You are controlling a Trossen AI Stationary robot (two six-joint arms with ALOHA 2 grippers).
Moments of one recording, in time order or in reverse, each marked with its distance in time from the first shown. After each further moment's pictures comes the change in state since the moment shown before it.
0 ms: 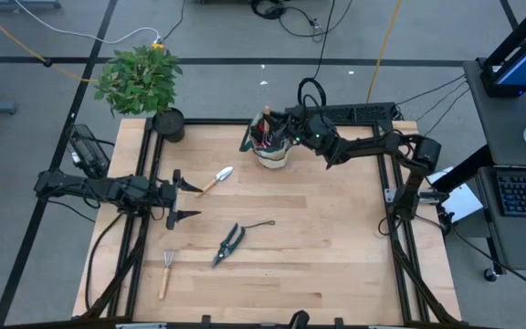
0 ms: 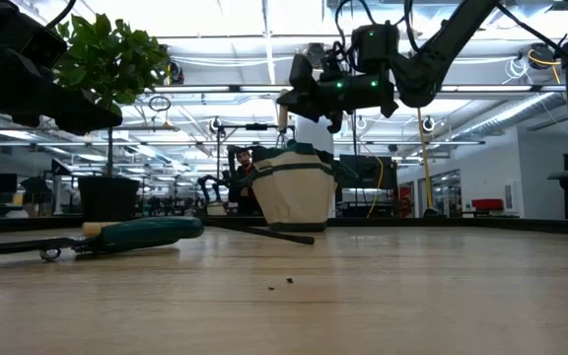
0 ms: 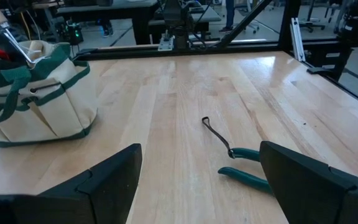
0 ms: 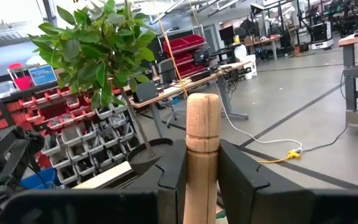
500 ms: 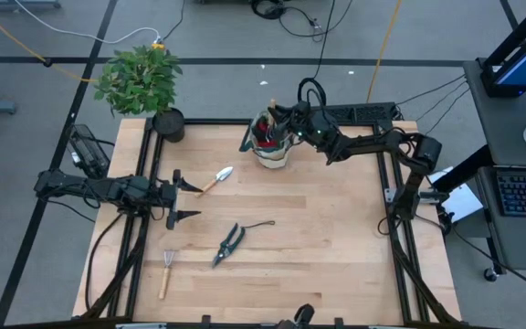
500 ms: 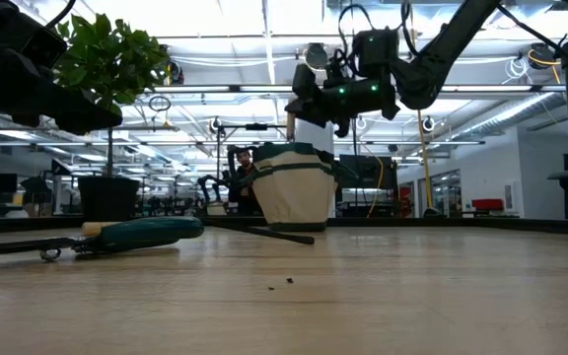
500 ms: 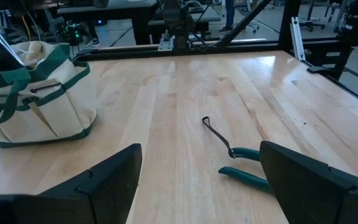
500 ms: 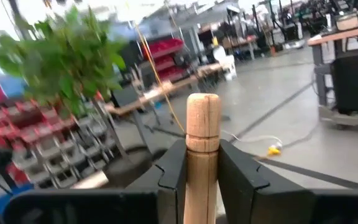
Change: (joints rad) left arm 0.000 0.000 0.000 0.000 0.000 0.005; right arm -0.036 0.000 -0.001 -0.030 0.052 0.015
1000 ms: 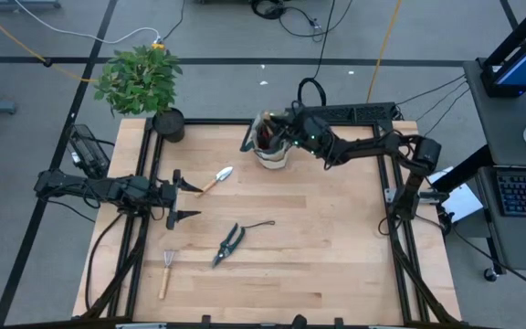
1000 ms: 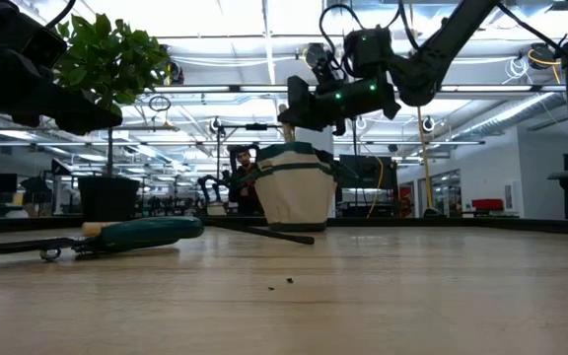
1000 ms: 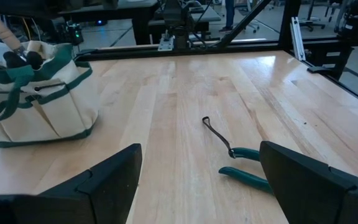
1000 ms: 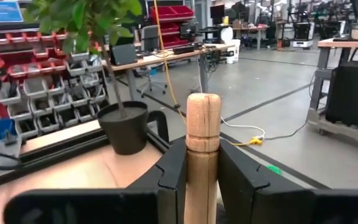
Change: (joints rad) left arm 0.000 0.000 0.000 0.000 0.000 0.000; right arm 0.063 0.000 0.000 -0.111 0.000 -0.196
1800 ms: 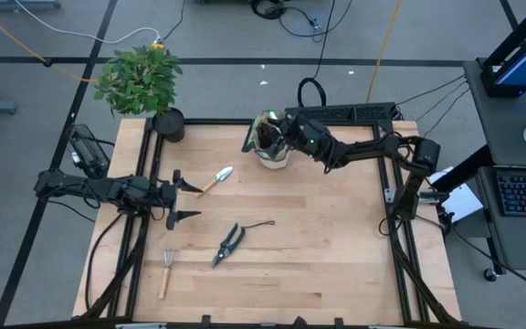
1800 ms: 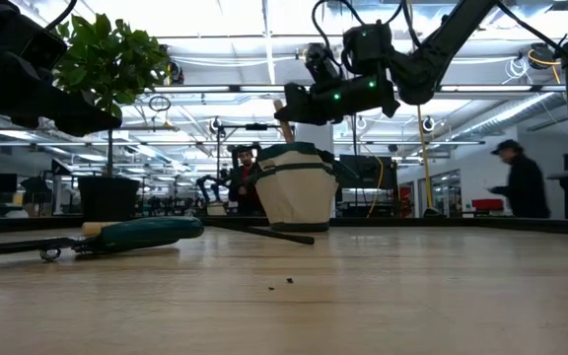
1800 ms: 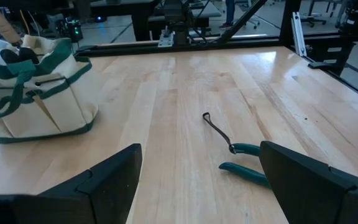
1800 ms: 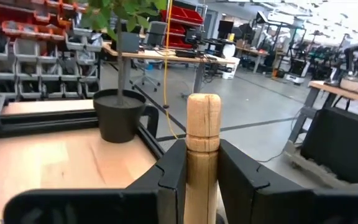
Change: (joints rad) left arm 0.000 0.000 0.000 -0.018 0.000 0.000; right arm 0.023 0.000 -0.001 0.021 0.030 -0.255
